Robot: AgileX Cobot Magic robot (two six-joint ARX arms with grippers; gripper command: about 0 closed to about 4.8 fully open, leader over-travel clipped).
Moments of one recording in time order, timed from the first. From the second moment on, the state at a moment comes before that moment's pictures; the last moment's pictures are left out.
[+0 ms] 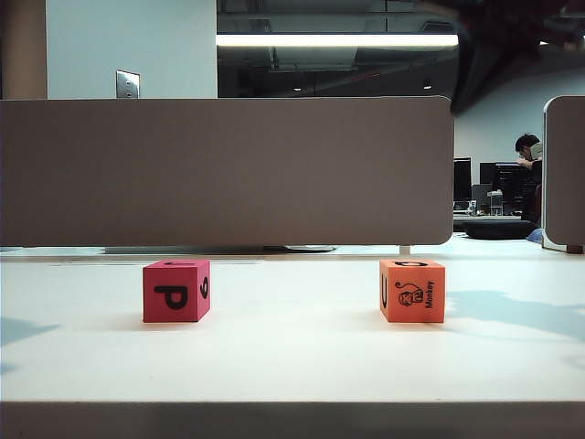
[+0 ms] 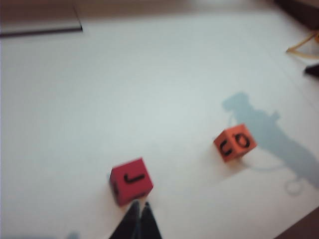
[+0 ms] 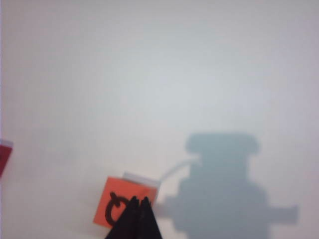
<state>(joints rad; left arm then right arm) -0.26 0.91 1.12 -0.72 0.30 -0.09 0.30 1.40 1.29 -0.69 -0.02 0.15</state>
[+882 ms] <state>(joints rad) -0.28 0.90 1.16 -0.81 0.30 -0.11 0.46 1.68 1.29 -0.74 0.08 0.37</state>
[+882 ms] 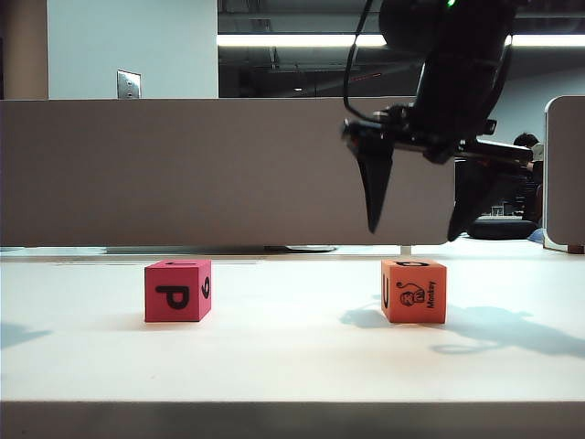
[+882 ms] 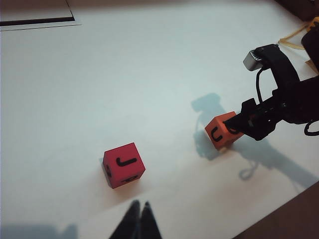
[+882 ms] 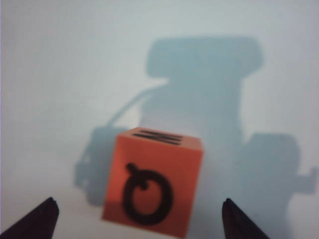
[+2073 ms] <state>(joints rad) -0.28 0.87 1.16 -0.77 0.27 -0.11 0.46 1.81 1.29 -0.74 0.06 0.42</state>
